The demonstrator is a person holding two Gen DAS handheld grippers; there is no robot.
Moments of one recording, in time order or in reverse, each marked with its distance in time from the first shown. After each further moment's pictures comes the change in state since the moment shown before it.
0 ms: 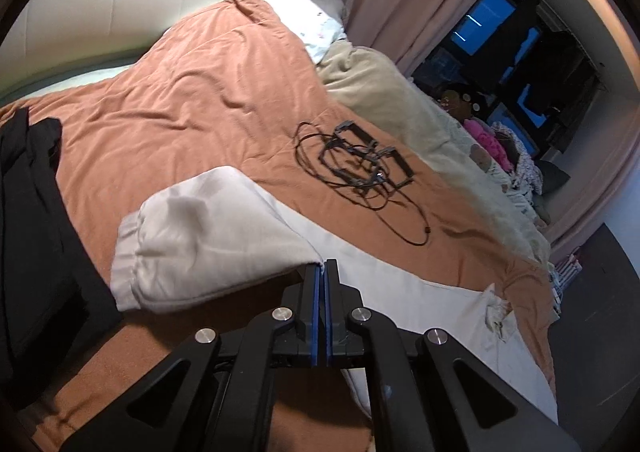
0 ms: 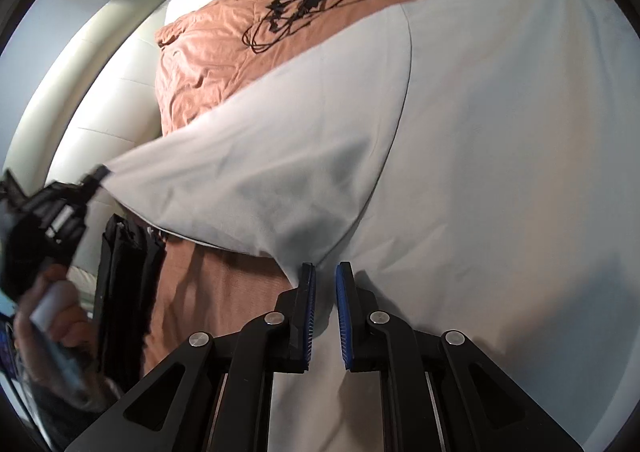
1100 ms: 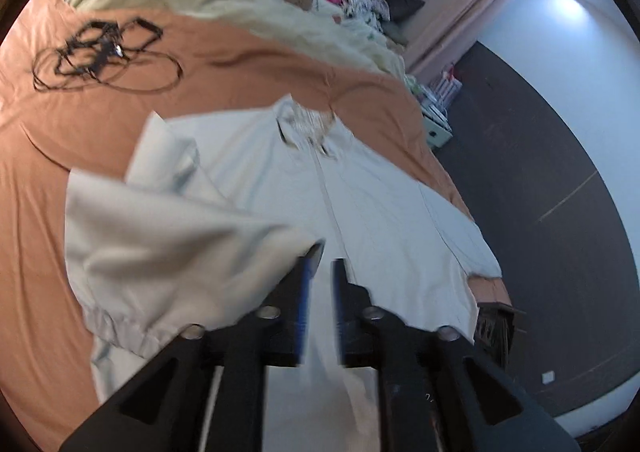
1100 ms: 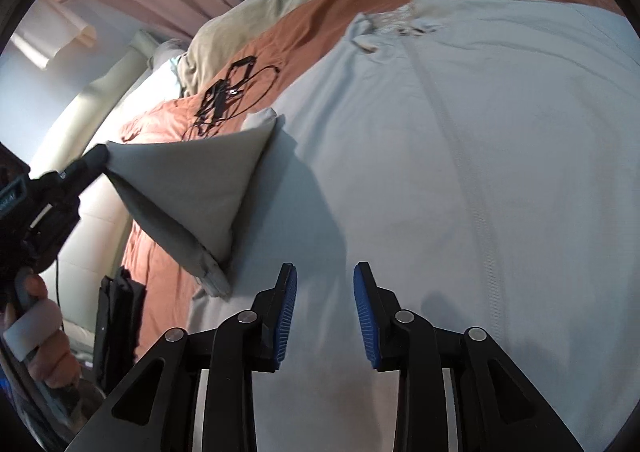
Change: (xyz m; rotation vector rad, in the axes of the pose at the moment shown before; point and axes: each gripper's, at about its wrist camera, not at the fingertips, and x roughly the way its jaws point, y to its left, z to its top) left arm 0.005 -0.246 -0.163 0.398 0.497 -0.411; right arm -0.223 -0.126 -0.075 0.173 -0.276 -0.158
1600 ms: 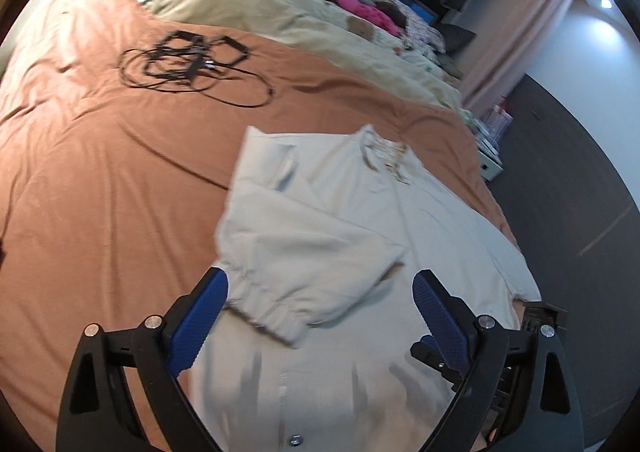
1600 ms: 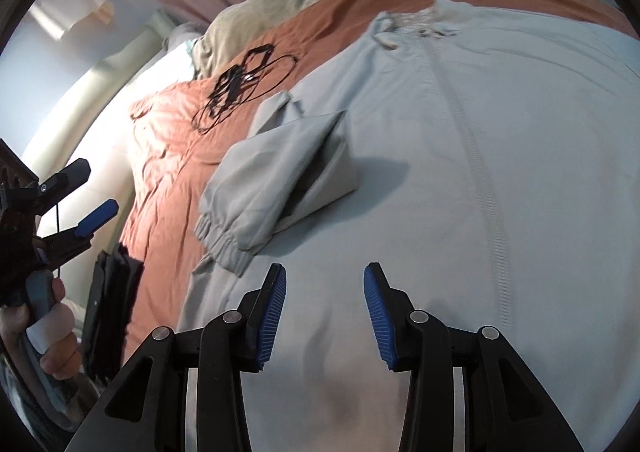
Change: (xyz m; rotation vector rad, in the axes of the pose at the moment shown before) left arm -0.067 0.062 -0.024 -0.099 -0.131 0.215; right arm 0.010 0.035 -0.011 -0.148 0.035 0.040
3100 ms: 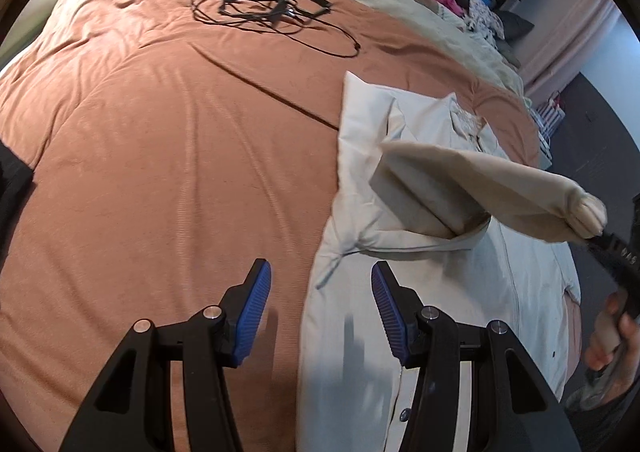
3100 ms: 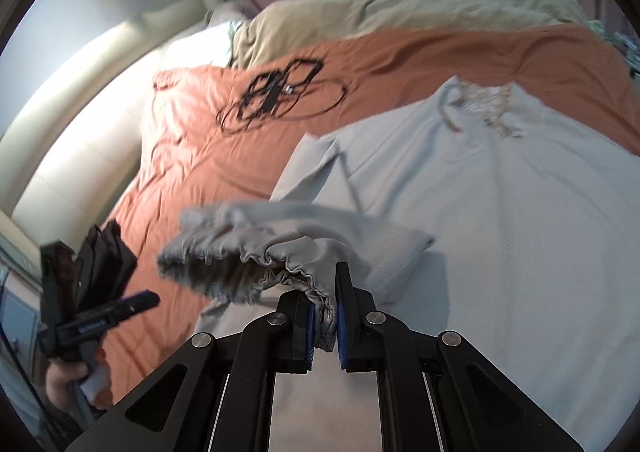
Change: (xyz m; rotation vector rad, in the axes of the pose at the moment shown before) left arm 0.046 0.088 -0.031 -0.068 0.123 0.134; right arm -0.032 0.034 0.085 -0.187 -0.068 -0.065
